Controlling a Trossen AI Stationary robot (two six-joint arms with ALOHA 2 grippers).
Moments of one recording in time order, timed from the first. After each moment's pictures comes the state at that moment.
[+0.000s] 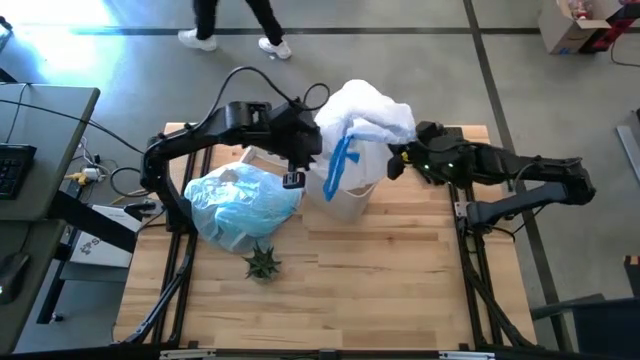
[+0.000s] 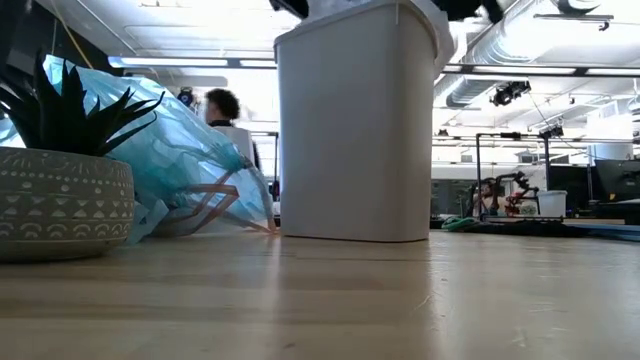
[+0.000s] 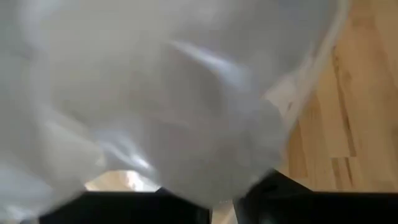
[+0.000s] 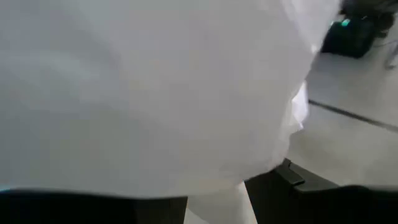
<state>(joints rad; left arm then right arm) 0.19 1.75 2.06 -1.21 -0.05 0.30 -0.02 1.07 1.16 -0.51 0.71 0.39</state>
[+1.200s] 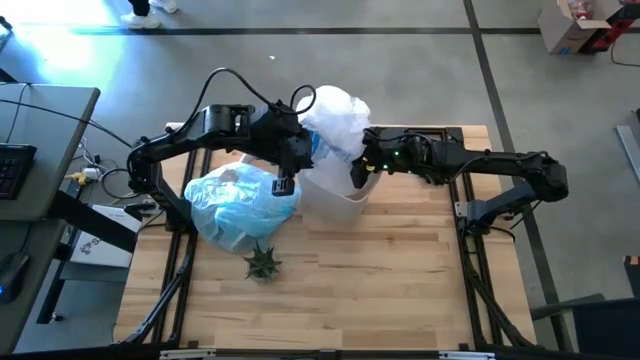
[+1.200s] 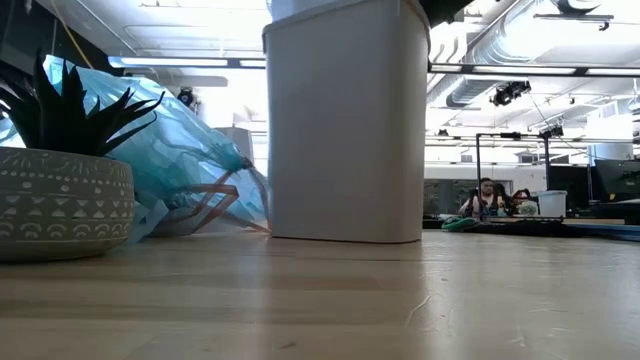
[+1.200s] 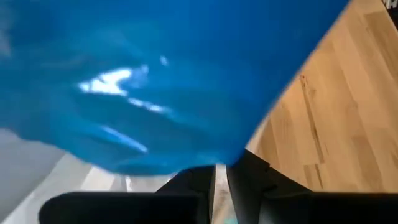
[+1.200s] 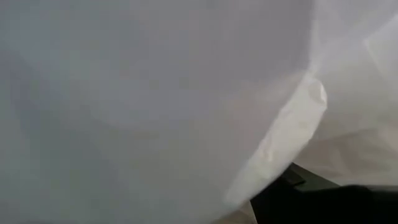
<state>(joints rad) 0.13 1.66 2.06 -1.21 -0.03 0.27 -0.19 1.37 1.17 -0.30 0.18 0.38</state>
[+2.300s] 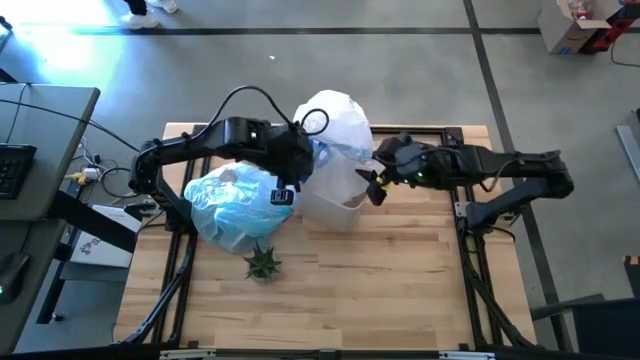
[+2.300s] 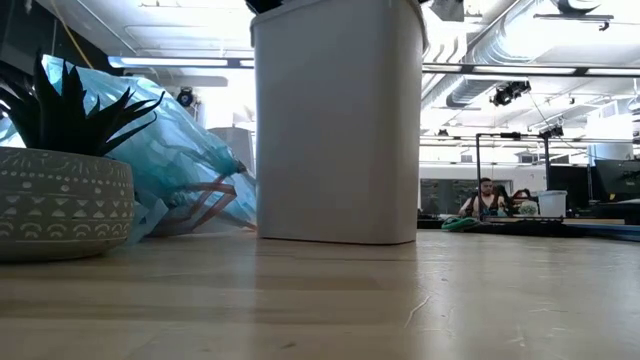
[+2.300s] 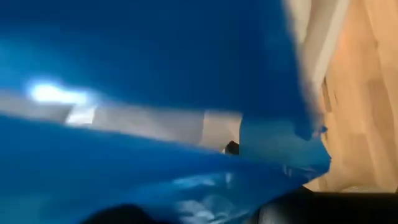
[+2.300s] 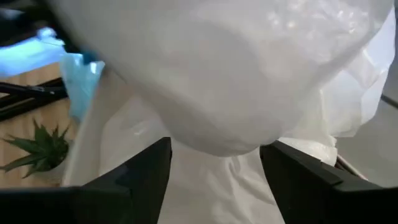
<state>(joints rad) 0.12 1.67 1.88 -1.25 -0.06 0.28 0.06 1.33 1.46 -0.75 0.47 0.36</state>
